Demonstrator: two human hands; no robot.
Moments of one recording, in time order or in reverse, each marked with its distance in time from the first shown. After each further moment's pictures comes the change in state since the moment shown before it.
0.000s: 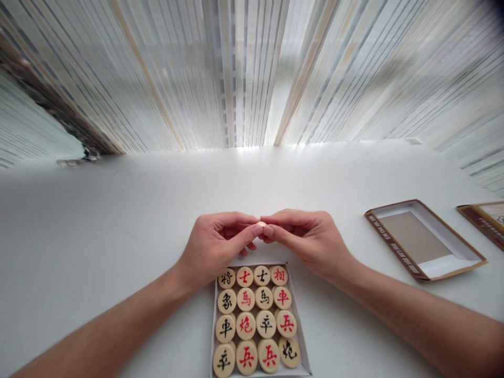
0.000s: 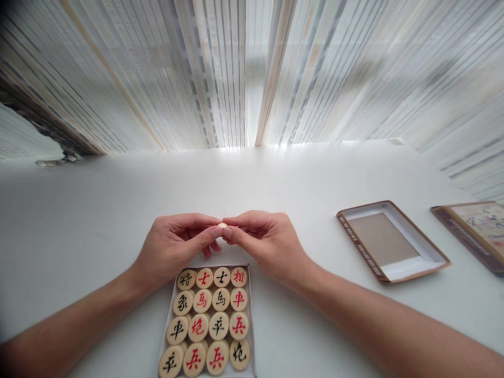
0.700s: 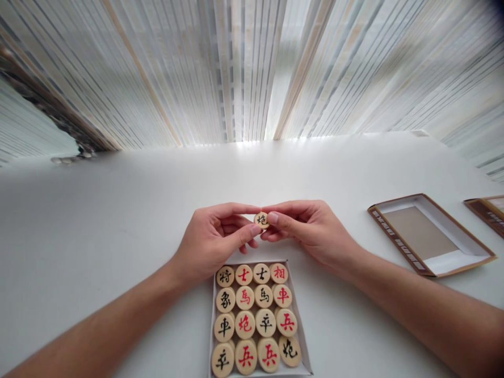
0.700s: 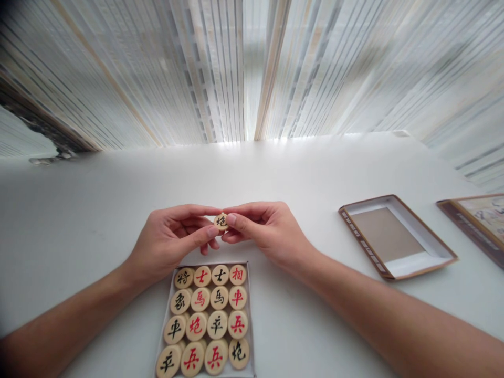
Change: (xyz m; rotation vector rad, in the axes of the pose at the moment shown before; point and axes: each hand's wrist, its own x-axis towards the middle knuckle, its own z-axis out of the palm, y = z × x) left_hand 0.002 0.002 -0.004 -0.060 -0.068 0.005; right_hand 0.009 -0.005 -0.007 0.217 -0.051 0.242
